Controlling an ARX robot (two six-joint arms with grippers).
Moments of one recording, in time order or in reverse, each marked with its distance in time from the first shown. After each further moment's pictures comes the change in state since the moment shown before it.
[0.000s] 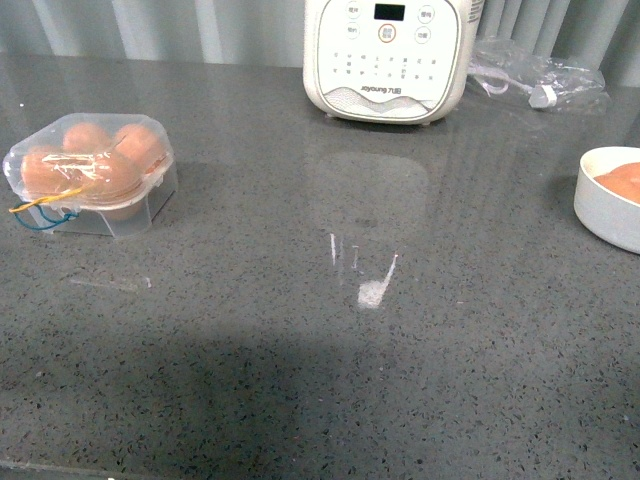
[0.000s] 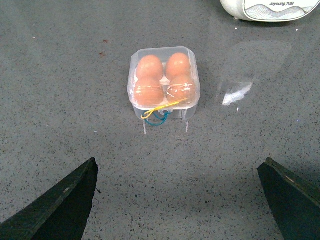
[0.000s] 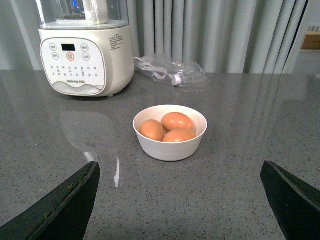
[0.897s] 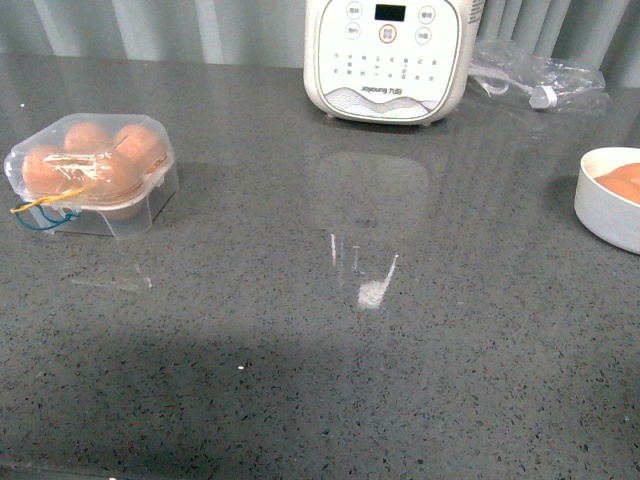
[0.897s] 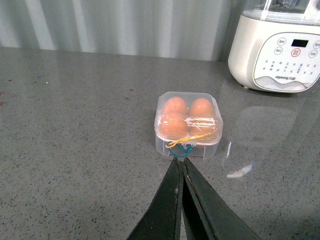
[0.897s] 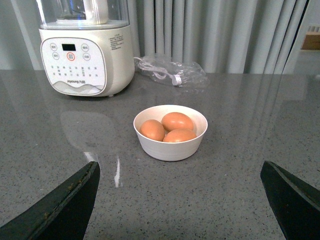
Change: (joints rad) left arm 0.201 -0.346 -0.437 0.440 0.154 -0.026; right arm 0.000 0.000 0.000 0.000 0.000 0.000
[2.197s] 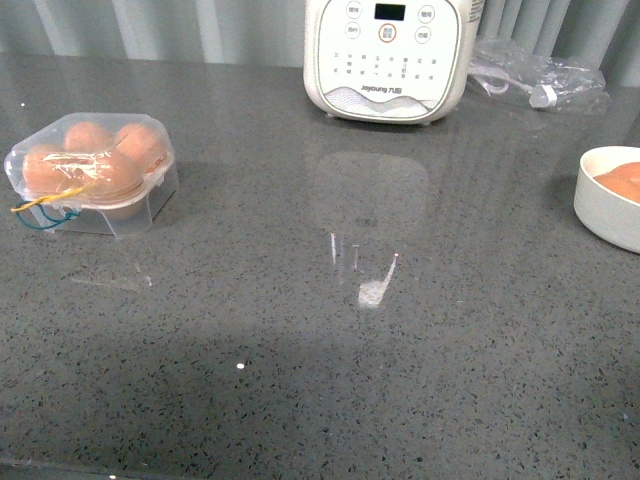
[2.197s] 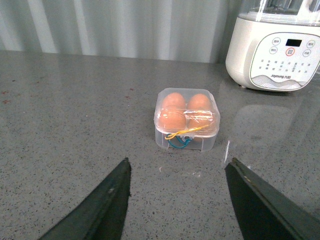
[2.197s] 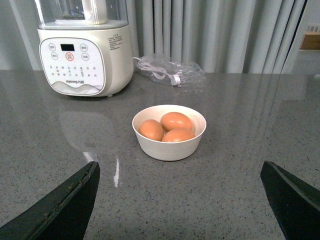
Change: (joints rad) left arm 0.000 -0.246 -0.042 -0.179 0.000 -0.001; right arm 0.000 0.000 0.000 0.000 0.000 0.000
